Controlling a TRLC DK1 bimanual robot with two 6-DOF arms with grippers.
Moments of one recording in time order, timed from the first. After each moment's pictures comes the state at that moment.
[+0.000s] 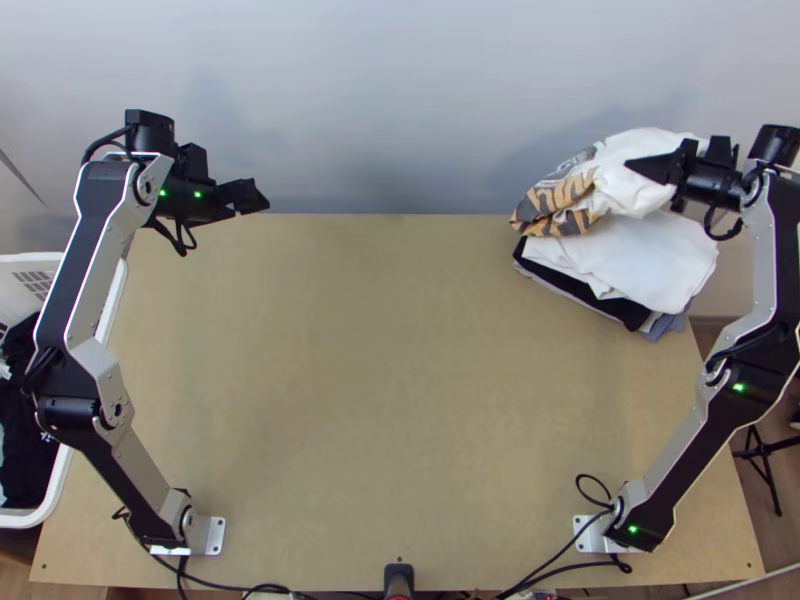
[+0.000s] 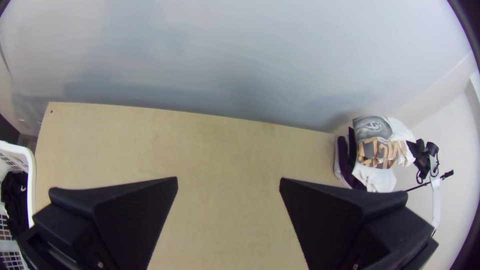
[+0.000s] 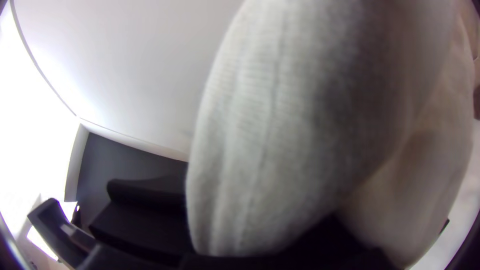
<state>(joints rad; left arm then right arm) -0.01 1.89 2.07 -1.02 0.34 -0.20 -0.36 2.13 2.22 -0.79 -1.11 0.49</state>
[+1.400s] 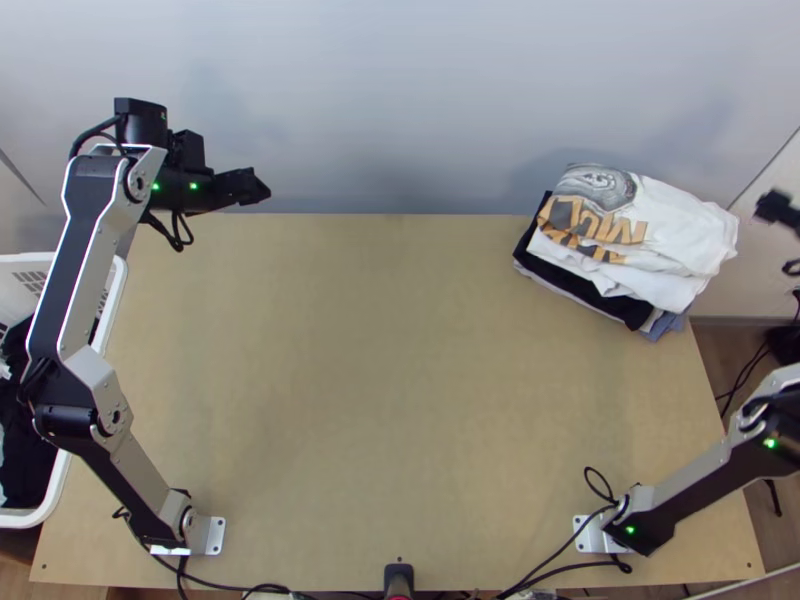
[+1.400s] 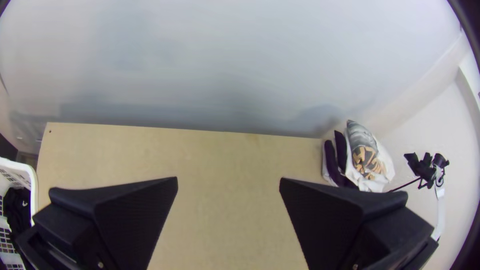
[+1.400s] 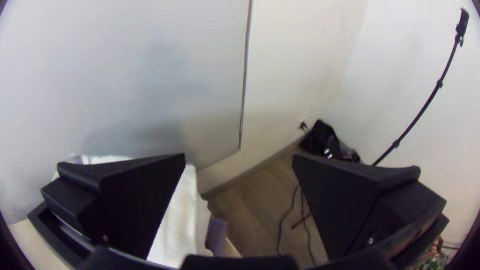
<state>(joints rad) -0.04 1.86 2.13 -1.02 0.35 -0.19 -0.54 1.85 1.99 -0.71 0.07 0.00</state>
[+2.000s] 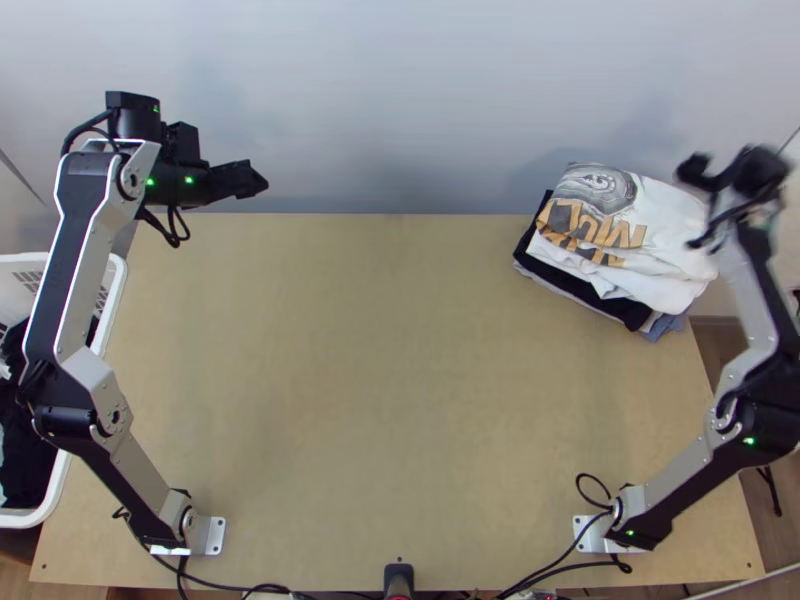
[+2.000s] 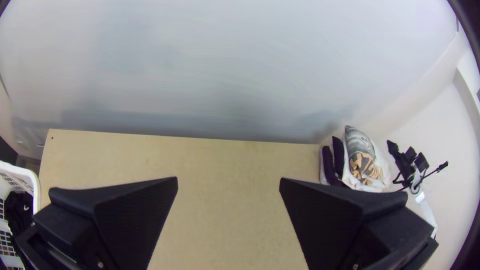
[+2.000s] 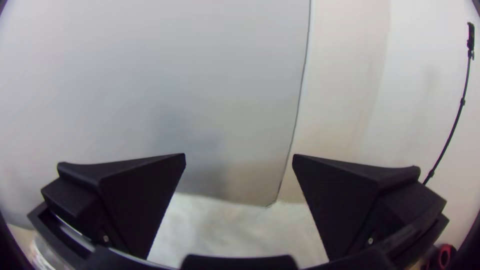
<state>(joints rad) -0.03 1.86 2.16 -1.02 0.35 -0.19 -0.27 1.85 1.57 0.08 0.25 0.03</state>
